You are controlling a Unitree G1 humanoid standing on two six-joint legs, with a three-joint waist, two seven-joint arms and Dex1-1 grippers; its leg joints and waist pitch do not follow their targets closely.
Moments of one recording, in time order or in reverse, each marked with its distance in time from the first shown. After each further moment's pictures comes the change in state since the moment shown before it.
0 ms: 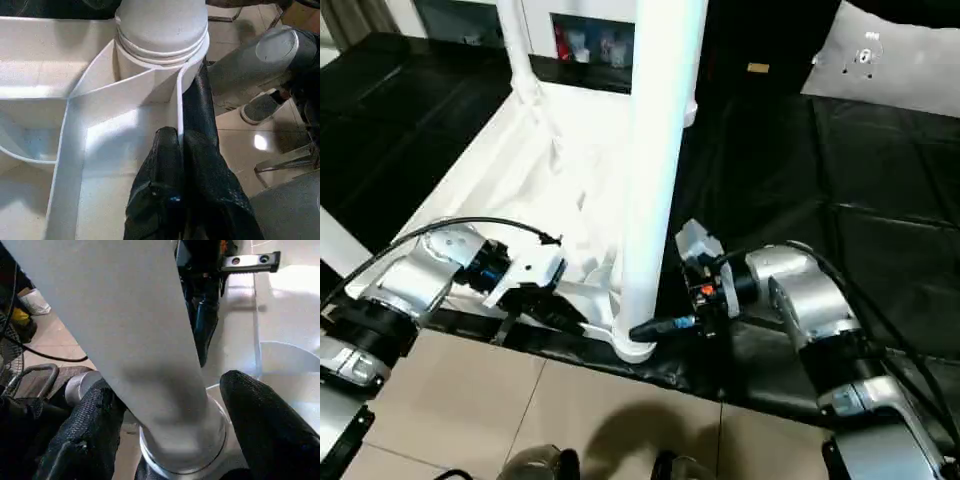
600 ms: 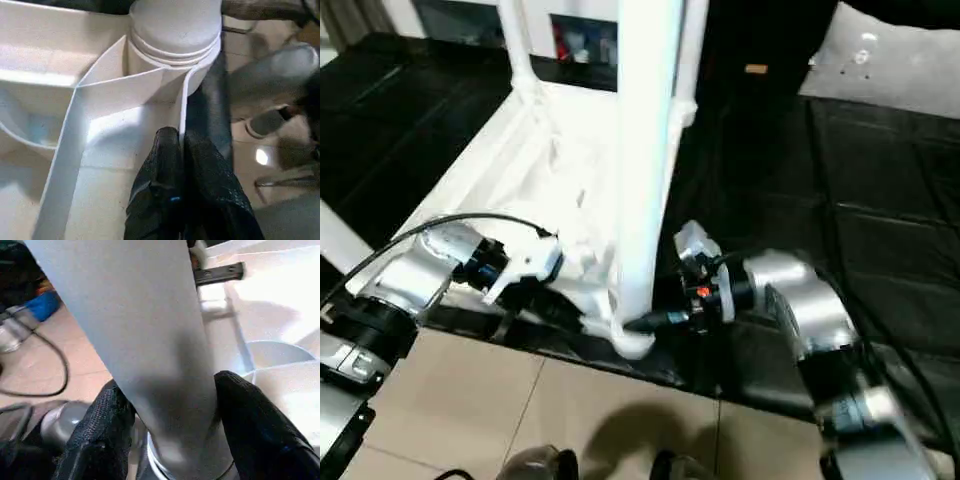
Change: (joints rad) left arm 0.002 -0.016 0.052 -0.001 0.000 0.129 0.077; right arm 0.111 0.053 -0.083 -0.145 0.033 0.121 -0.202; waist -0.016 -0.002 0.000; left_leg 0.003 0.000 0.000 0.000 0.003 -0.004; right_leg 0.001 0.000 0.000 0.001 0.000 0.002
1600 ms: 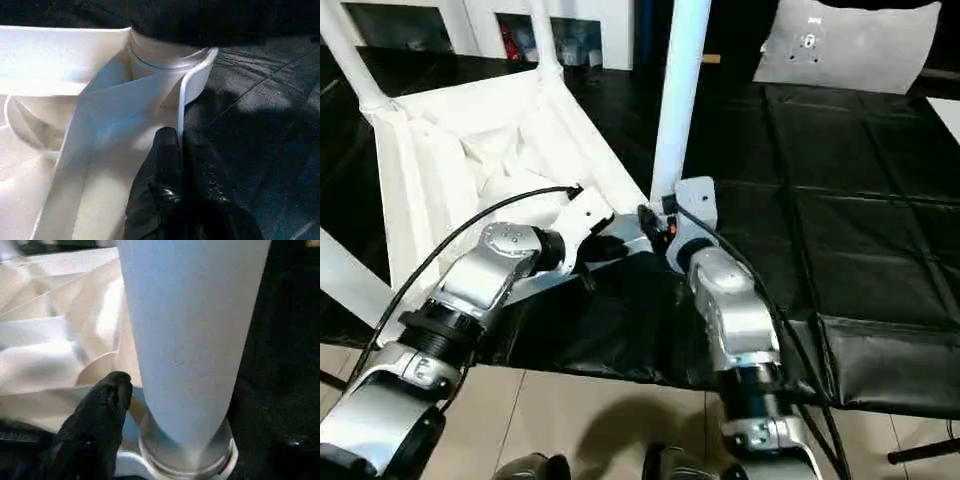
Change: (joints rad) left arm 0.001 -0.249 0.116 -0.096 0.099 0.332 0.664; right arm 0.034 0.380 -0.202 -0.086 -0.252 0.006 -1.026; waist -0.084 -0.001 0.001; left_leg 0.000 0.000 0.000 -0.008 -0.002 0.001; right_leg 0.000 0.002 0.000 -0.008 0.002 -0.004
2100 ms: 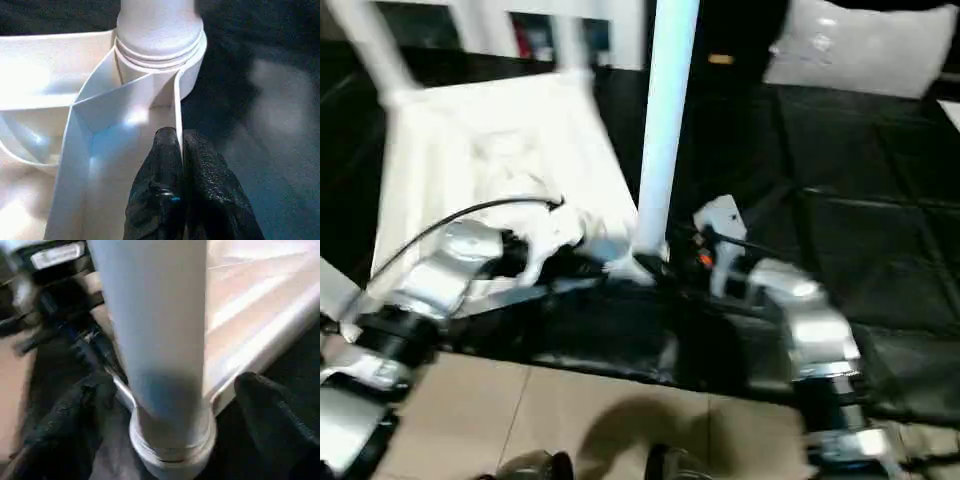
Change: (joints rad) left arm 0.027 0.206 -0.076 0.042 -0.061 -0.300 -0.445; right arm 0.035 -0.372 0.068 0.014 0.187 -0.093 0.734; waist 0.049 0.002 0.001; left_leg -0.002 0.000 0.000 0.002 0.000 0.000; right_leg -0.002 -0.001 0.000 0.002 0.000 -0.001
